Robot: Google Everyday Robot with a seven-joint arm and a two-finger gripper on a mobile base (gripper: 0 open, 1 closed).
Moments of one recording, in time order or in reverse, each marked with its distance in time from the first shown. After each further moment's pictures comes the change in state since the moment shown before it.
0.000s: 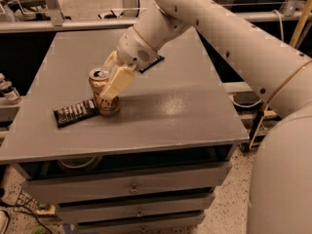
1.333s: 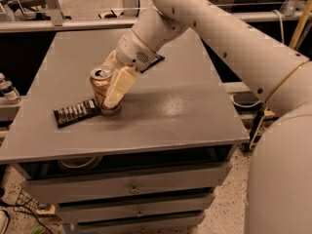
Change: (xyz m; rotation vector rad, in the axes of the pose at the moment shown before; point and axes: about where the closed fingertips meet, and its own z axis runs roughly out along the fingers) arm -0.001 0.000 0.001 0.000 0.001 -0.001
